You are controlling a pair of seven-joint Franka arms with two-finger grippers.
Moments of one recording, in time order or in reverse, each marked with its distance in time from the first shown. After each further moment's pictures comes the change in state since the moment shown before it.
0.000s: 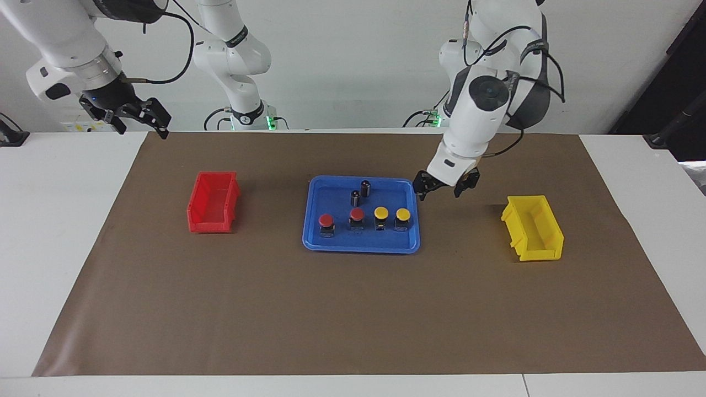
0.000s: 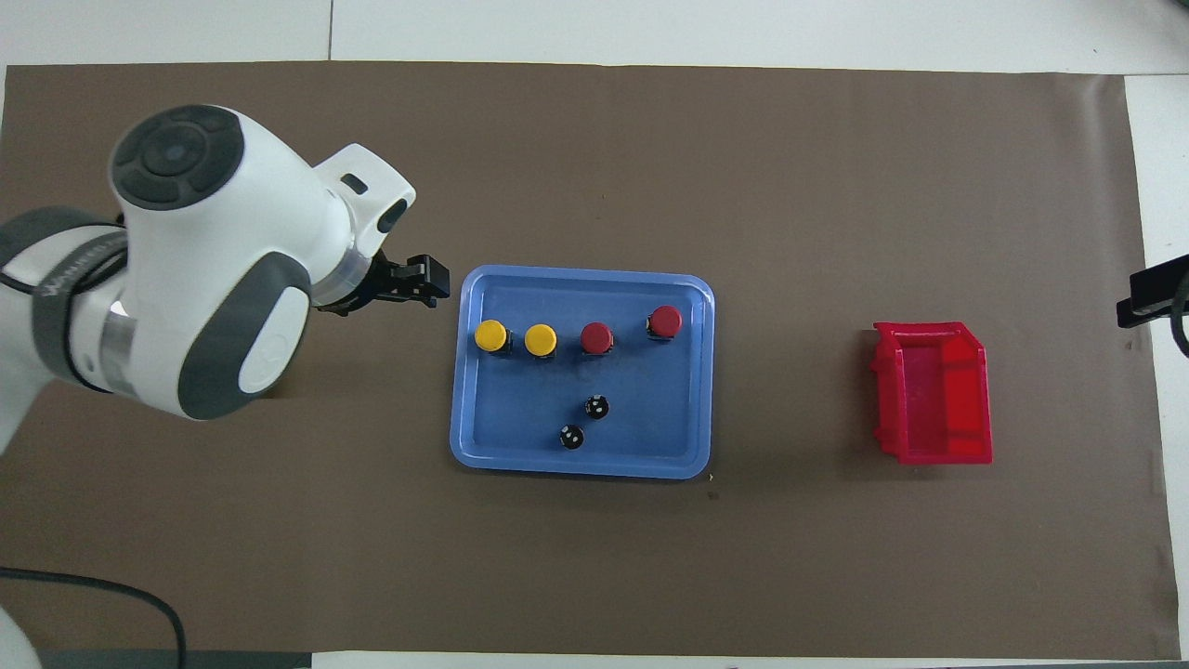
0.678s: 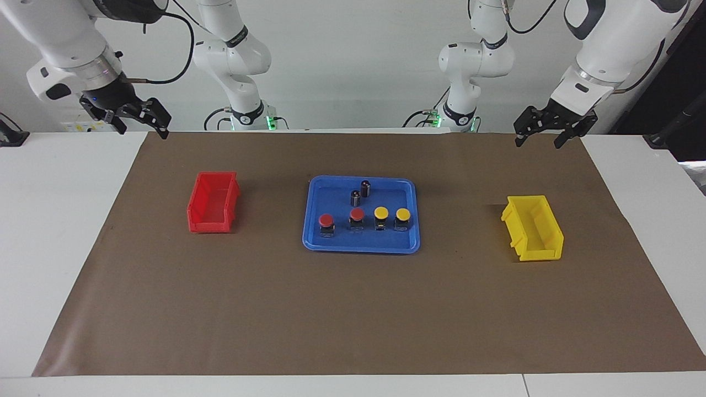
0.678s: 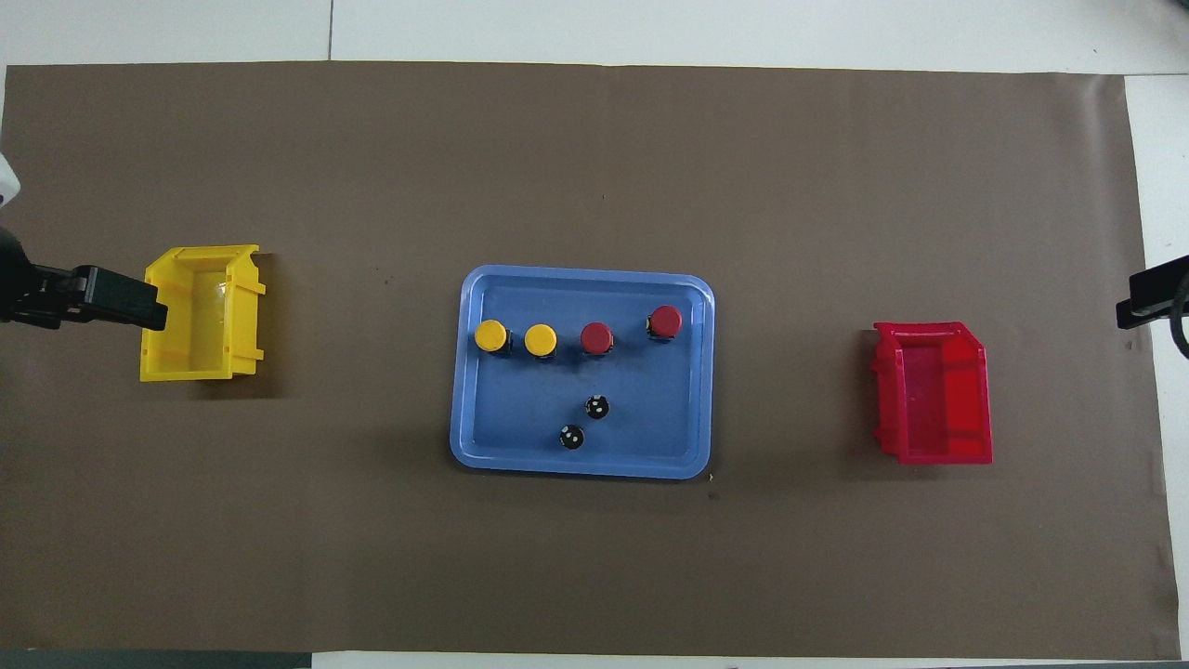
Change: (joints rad) left arm 0.303 -0.172 0.013 0.080 0.001 -0.284 0.407; right arm 0.000 -0.001 0.000 -0.002 0.000 0.000 0.000
